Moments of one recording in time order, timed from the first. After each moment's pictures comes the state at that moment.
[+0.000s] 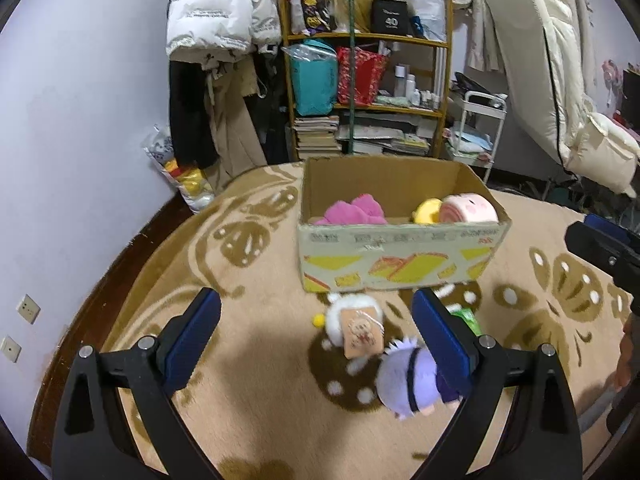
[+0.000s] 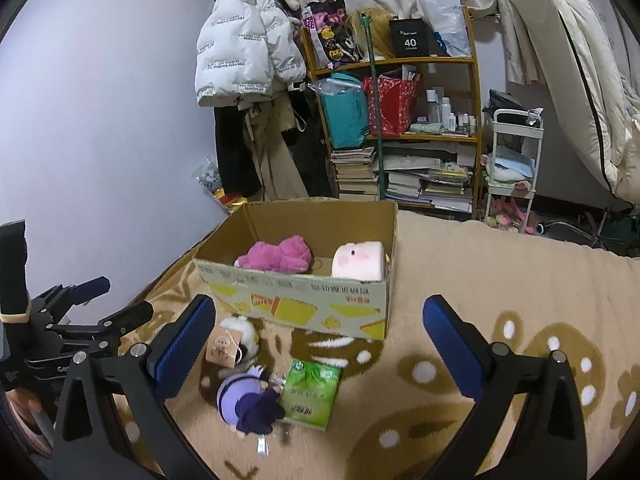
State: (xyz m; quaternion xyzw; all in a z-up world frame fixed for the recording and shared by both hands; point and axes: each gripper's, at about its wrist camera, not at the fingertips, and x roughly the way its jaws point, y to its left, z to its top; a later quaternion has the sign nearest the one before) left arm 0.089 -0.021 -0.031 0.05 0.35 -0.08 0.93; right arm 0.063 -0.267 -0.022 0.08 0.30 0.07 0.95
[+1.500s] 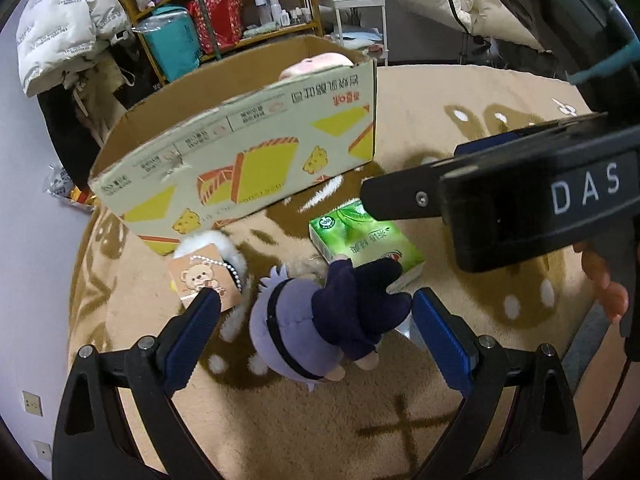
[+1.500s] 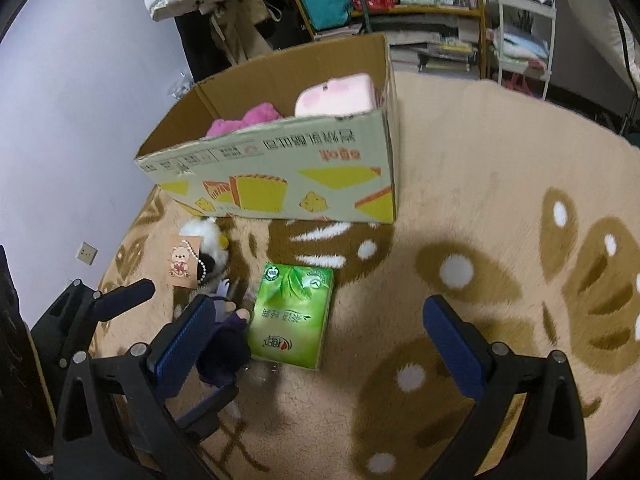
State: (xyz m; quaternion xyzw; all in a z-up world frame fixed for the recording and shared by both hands) left arm 0.076 -0.129 -0.120 0.20 0.43 -0.24 0.85; right arm 0.109 -0.272 -0.121 0.15 0.49 0.09 0.85
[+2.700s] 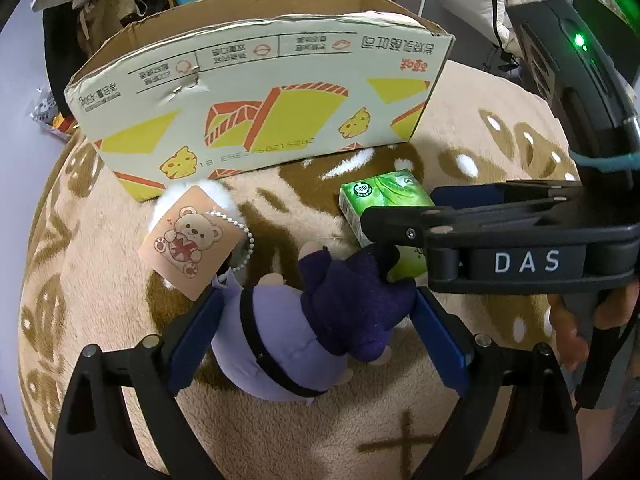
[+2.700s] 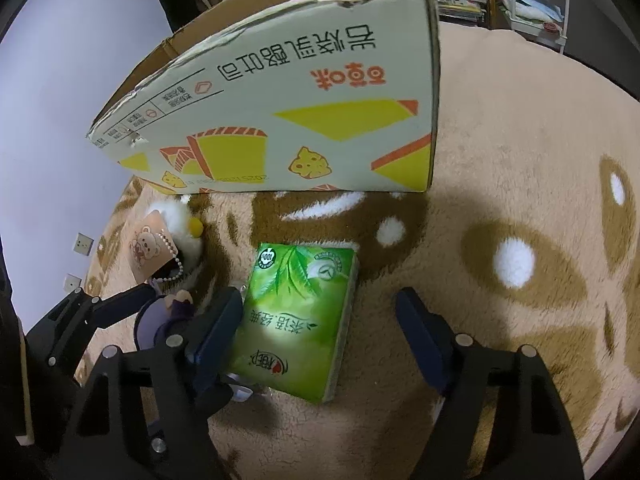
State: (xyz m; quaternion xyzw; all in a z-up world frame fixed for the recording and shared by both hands) left arm 0.117 -0.104 -0.149 0.10 0.51 -0.23 0.82; right arm 0.149 -0.246 -0.175 0.16 0.54 0.09 0.82
